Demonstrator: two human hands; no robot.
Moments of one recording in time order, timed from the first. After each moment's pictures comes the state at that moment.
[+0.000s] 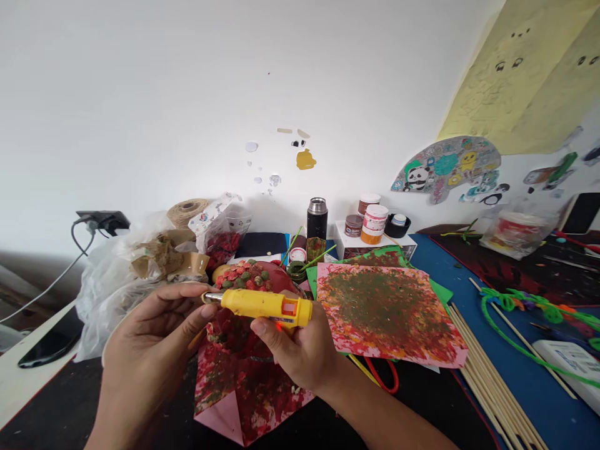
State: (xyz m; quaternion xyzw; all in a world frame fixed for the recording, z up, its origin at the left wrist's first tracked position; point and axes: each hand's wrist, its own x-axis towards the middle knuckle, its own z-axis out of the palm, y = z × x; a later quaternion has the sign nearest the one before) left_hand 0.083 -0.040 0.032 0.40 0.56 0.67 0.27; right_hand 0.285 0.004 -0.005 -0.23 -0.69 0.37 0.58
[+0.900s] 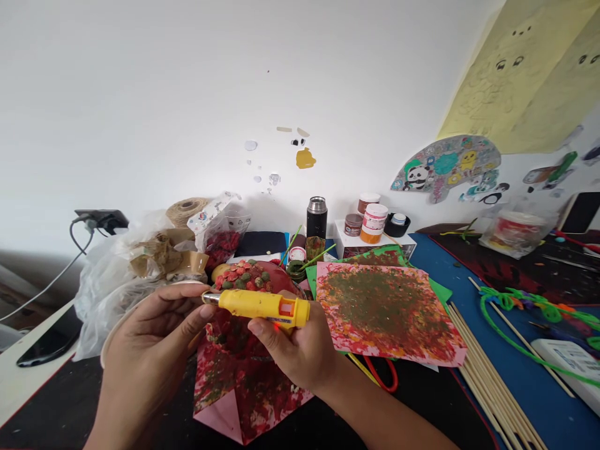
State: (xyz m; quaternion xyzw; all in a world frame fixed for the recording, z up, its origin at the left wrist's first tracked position) left_hand 0.084 -0.040 0.033 0.39 0.57 0.67 0.28; right_hand 0.285 0.002 -0.007 -0.24 -0.71 0.36 0.56
